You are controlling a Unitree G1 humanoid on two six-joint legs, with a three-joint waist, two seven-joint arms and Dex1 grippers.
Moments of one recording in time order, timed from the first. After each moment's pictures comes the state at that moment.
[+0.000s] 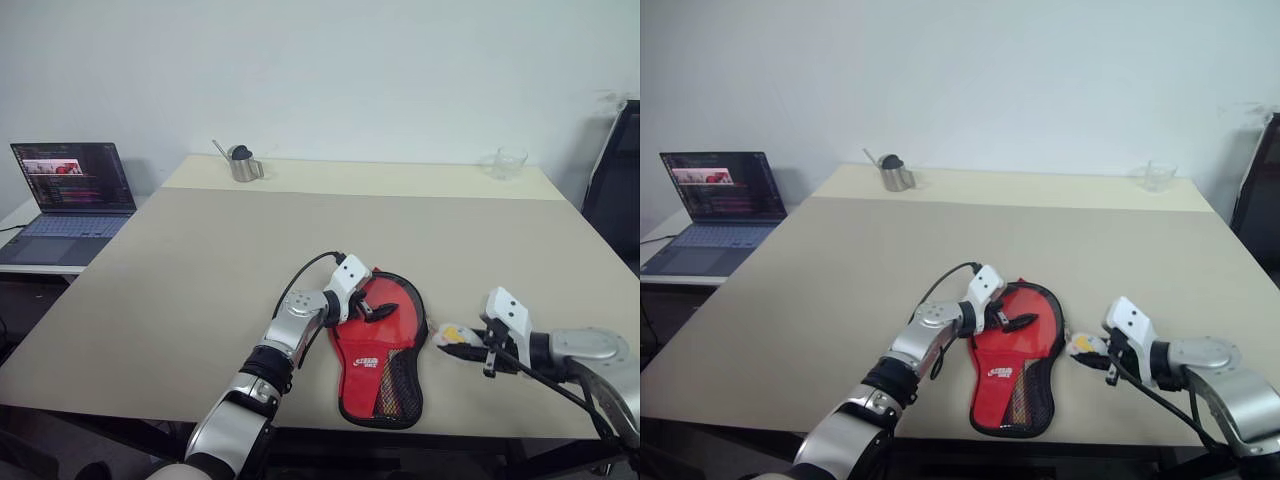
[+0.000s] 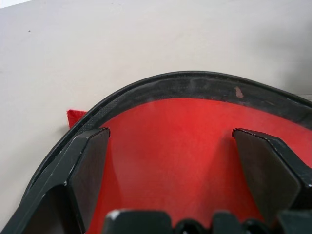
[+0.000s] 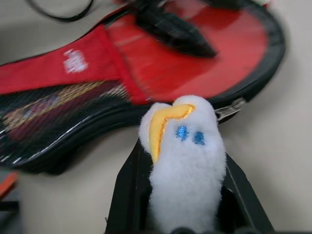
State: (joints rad) left arm -0.76 0.10 -0.22 0.71 -0.02 0.08 -0.75; right arm -0.11 -0.82 -0.02 -0.34 0.40 0.64 0.98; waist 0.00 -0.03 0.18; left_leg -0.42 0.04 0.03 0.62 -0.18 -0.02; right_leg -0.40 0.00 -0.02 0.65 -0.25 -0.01
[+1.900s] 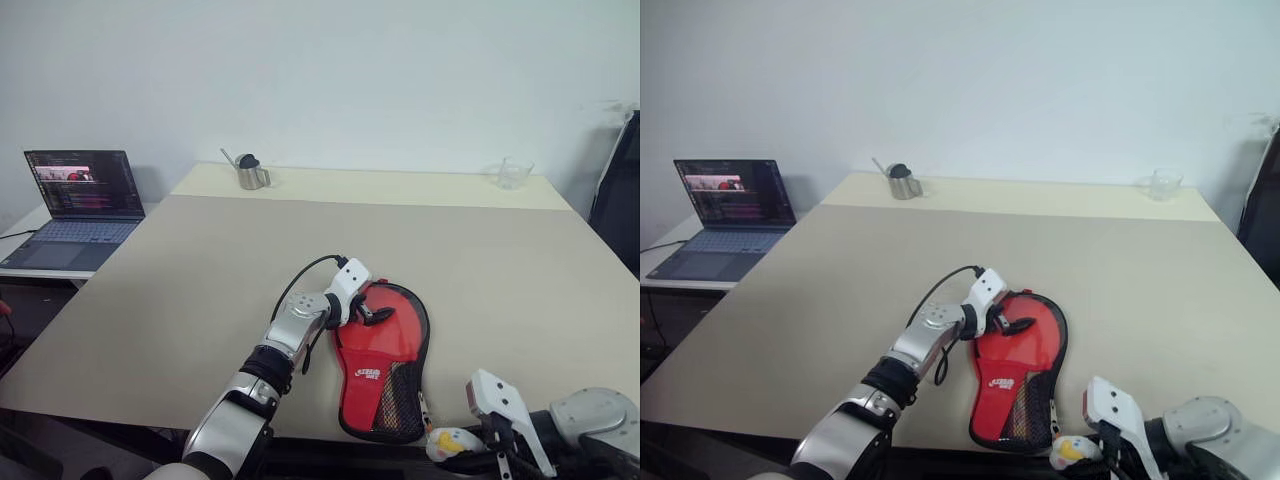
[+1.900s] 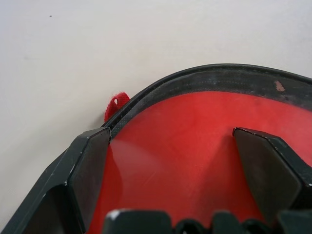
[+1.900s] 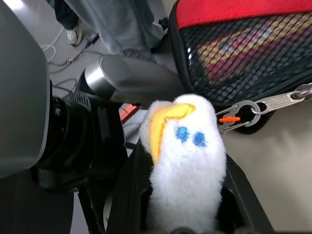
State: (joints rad) left arm -0.76 0.12 -0.27 0.70 -0.01 0.15 -0.70; right arm 0.19 -1.03 0.10 -0.72 0.56 0.75 1.00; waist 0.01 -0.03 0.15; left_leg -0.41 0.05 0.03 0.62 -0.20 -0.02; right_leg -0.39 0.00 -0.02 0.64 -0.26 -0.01
